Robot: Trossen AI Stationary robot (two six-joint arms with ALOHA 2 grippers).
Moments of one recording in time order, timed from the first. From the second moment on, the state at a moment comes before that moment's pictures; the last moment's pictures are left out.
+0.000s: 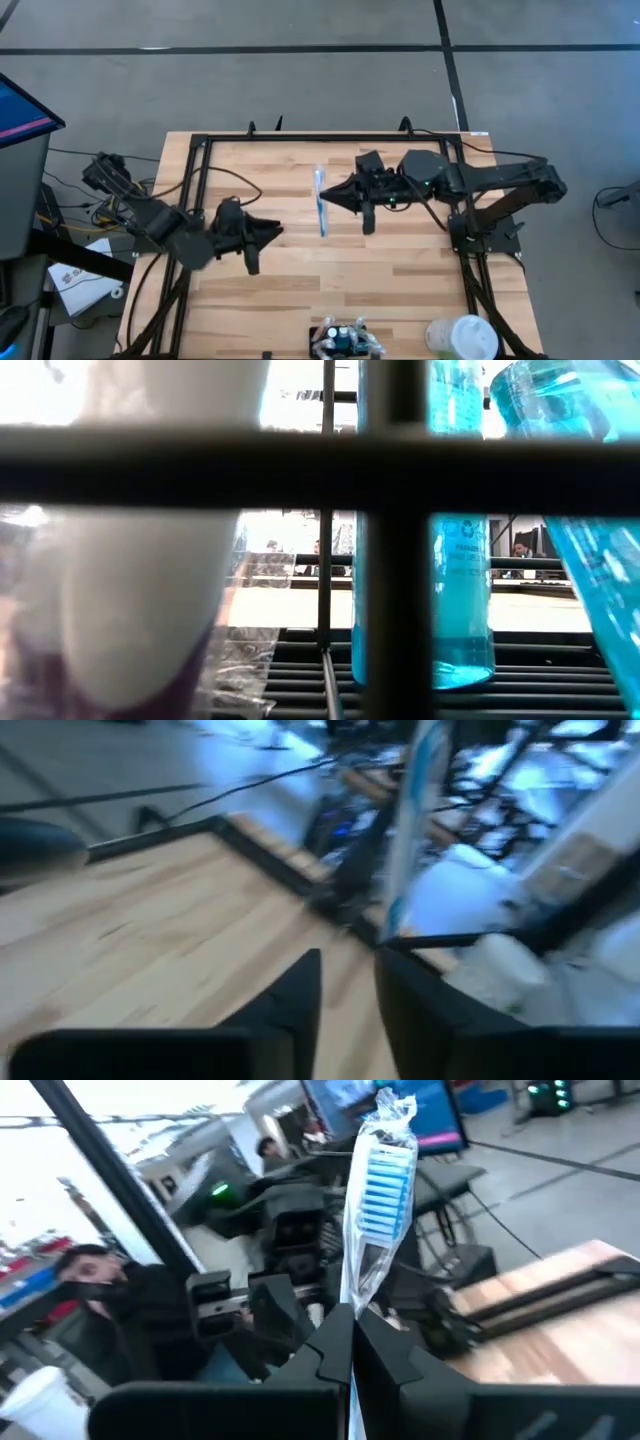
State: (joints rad) left arm -0.63 1.22 1.23 -0.43 -0.97 -0.83; right arm 0.16 1.41 1.47 -0.11 0.10 0.46
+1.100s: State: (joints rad) left arm -0.43 1.36 1.23 0.19 -0.41 -0.44; right arm 0.27 1.45 1.47 0.06 0.09 0.50
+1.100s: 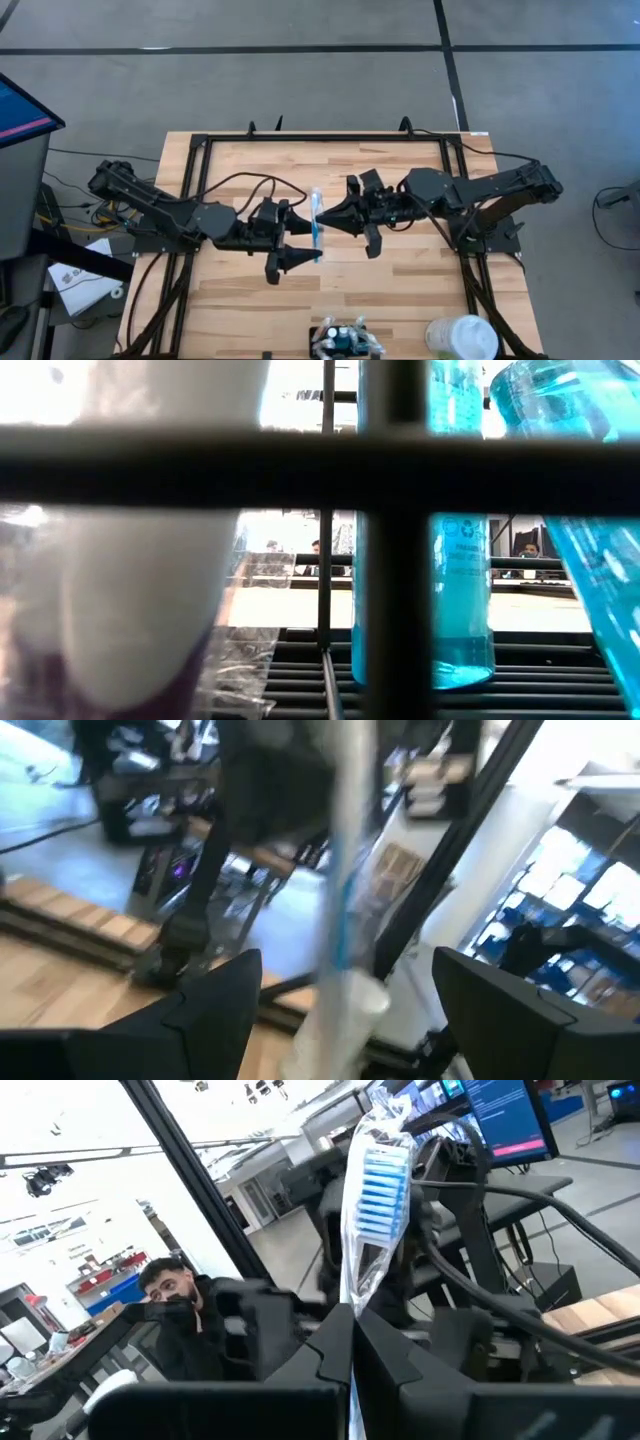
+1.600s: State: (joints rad) left arm -0.42 1.37 1.23 0.23 -0.35 -0.44; right arm 0.27 1.45 1.47 0.06 0.11 0.50
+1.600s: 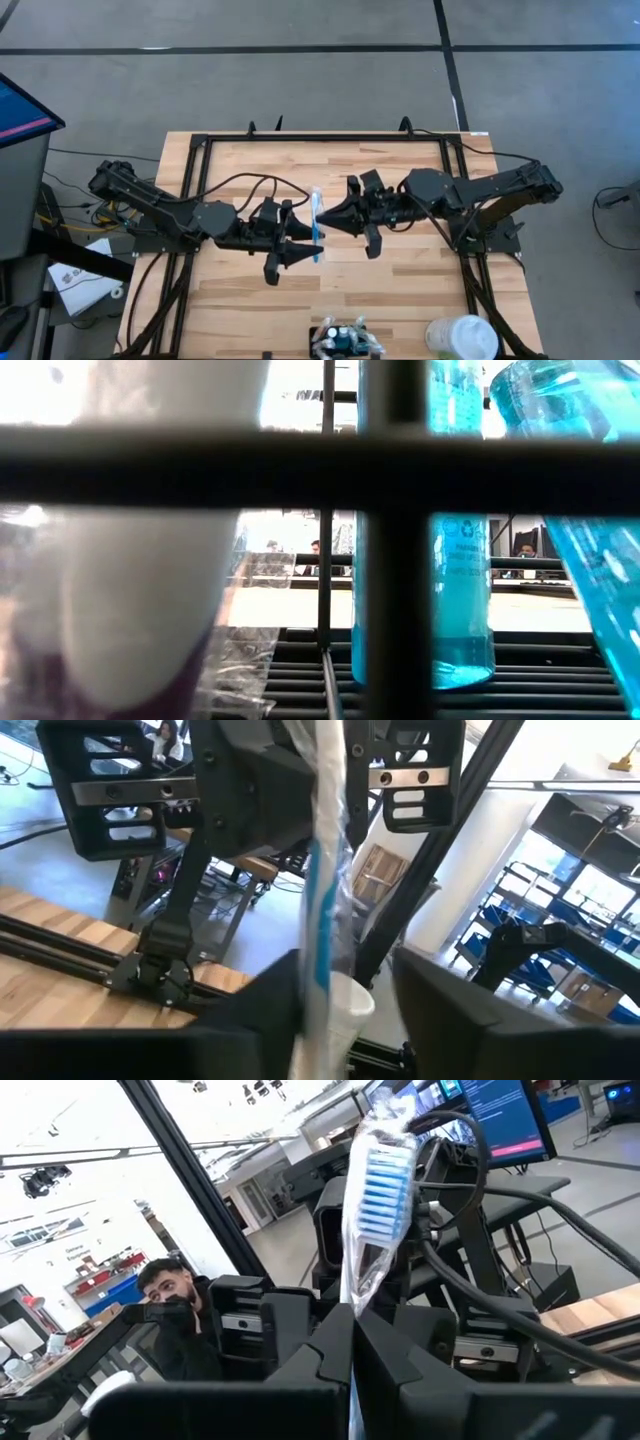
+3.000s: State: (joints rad) left arm -0.47 1.49 1.23 0.34 -0.41 -0.51; right arm 0.33 1.44 1.47 -0.10 0.08 0.60
